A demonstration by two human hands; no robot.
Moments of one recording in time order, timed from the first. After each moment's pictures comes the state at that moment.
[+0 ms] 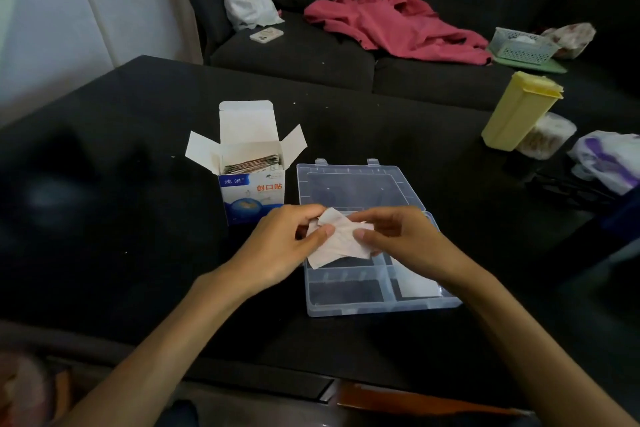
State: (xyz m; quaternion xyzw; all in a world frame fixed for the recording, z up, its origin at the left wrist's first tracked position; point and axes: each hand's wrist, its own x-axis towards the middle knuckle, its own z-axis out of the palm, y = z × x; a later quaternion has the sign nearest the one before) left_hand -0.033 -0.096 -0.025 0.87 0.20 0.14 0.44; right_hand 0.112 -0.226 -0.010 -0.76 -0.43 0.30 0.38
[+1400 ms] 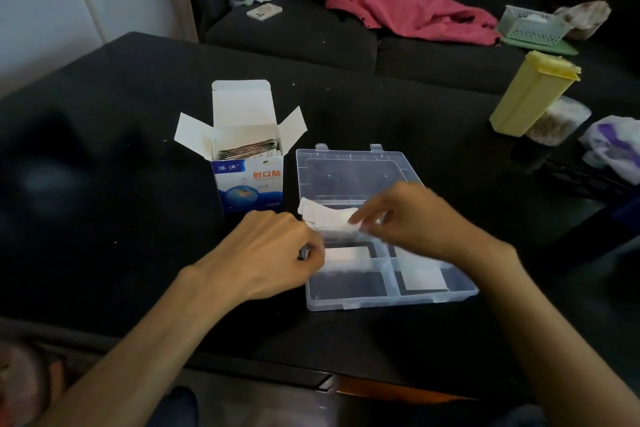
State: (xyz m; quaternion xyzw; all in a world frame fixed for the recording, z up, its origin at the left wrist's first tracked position) left_hand -0.041 -0.092 -0.021 0.98 0.15 0.00 0.13; right_hand 0.120 -0.211 0.005 -0.81 -0.55 0.15 0.11
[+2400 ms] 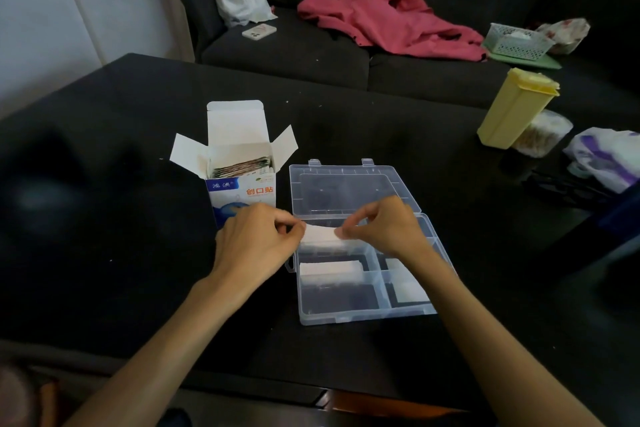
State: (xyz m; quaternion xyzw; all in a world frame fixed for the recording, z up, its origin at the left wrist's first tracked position) left_hand -0.026 -0.086 -0.038 0.87 0.38 0.17 0.27; right_hand 0.127 -0.186 -0.031 -0.89 -0.32 0.18 0.28
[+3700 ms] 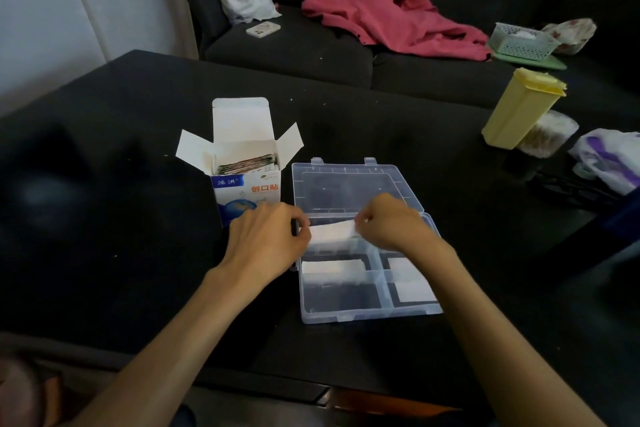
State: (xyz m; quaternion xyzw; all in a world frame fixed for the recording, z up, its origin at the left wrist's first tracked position) left_hand -0.019 -0.085 -0.034 0.91 0.35 0.10 0.20; right_hand 0.119 -0.176 -0.014 -0.91 -0.35 0.19 0.09
